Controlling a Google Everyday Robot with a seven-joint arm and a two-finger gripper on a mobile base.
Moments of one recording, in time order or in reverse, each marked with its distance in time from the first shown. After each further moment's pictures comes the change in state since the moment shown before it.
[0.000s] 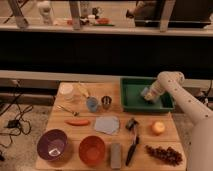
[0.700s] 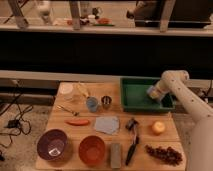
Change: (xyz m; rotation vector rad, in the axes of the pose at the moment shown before) arm 0.022 -0.028 -0.005 0.056 0.047 0.056
